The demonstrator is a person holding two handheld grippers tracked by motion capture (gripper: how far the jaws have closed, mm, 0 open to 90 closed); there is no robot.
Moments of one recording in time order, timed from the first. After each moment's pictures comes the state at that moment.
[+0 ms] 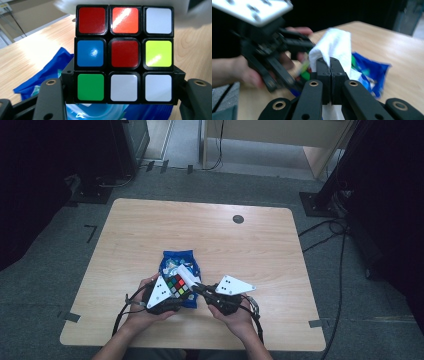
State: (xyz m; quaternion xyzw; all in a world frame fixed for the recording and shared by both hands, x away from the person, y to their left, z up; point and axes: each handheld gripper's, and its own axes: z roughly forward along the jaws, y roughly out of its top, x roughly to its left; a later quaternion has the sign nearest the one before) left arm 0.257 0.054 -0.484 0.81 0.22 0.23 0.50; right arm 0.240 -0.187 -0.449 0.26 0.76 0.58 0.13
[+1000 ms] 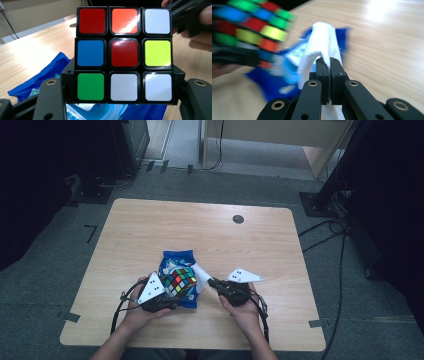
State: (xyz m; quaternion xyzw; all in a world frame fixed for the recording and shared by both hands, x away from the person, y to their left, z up) left arm 0.261 0.064 -0.476 0.79 0.23 0.19 0.54; right arm 0.267 -0.219 -0.474 0.40 0.75 0.52 0.12
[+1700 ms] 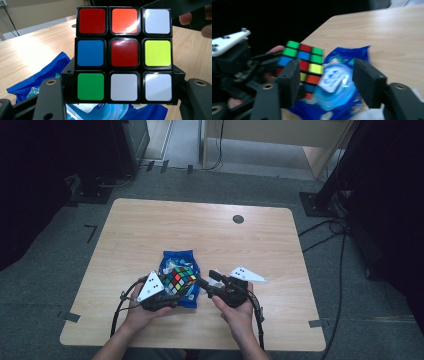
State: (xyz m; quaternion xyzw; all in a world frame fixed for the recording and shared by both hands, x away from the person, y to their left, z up) left arm 0.262 0.062 -0.476 0.78 0.25 0.19 0.54; right arm 0.252 -0.201 -0.445 0.45 0.66 0.59 0.06
